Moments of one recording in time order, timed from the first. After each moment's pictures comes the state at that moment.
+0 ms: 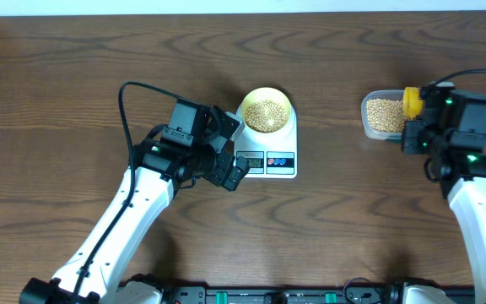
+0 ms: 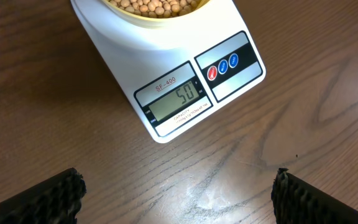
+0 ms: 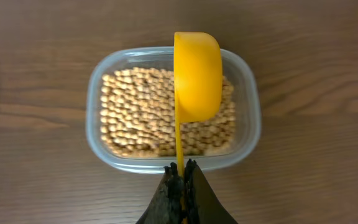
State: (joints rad) left arm -0.36 1.36 1.00 -0.75 0.31 0.14; right arm -0.10 1.28 0.90 -0.46 0.01 -0.12
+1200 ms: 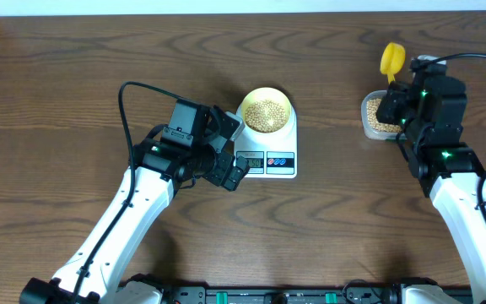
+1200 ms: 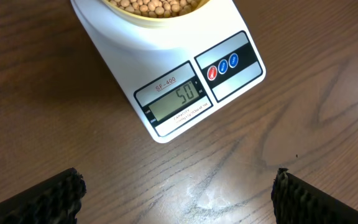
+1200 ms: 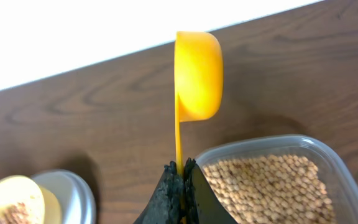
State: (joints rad) left arm -0.36 1.36 1.00 -0.75 0.30 0.14; right arm 0.04 1.31 0.90 -0.11 -0.02 0.28
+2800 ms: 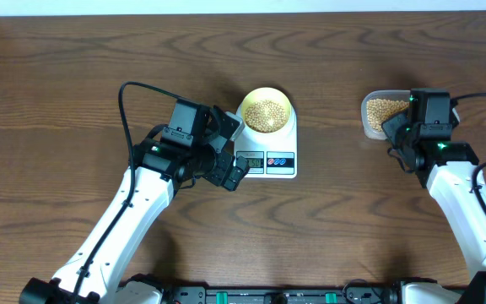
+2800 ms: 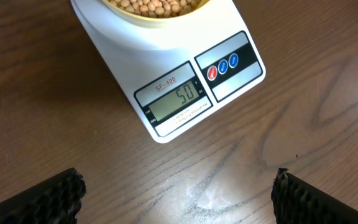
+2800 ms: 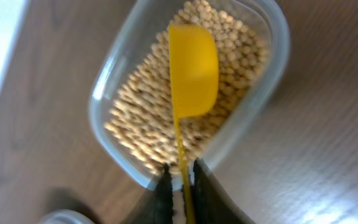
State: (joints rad) left arm -0.36 1.36 1.00 -0.76 0.31 0.14; right arm 0.02 1.40 0.90 -0.45 0.12 1.01
